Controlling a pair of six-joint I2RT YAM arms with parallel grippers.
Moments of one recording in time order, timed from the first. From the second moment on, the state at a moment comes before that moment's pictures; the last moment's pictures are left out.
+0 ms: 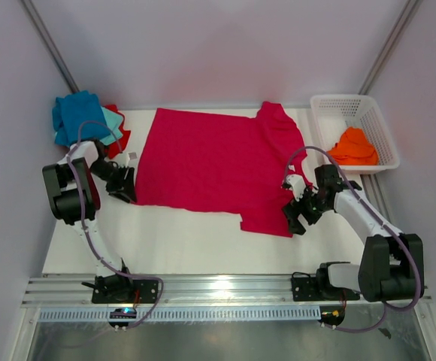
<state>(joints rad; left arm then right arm) 0.27 2.04 1.44 -1.14 0.50 0.52 0.04 1.26 0.72 -0.79 -0.44 -0.68</state>
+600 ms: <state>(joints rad) 0.27 2.05 1.45 -1.09 0.56 0.54 0.04 1.50 0.83 -0.78 -0.52 -0.74</state>
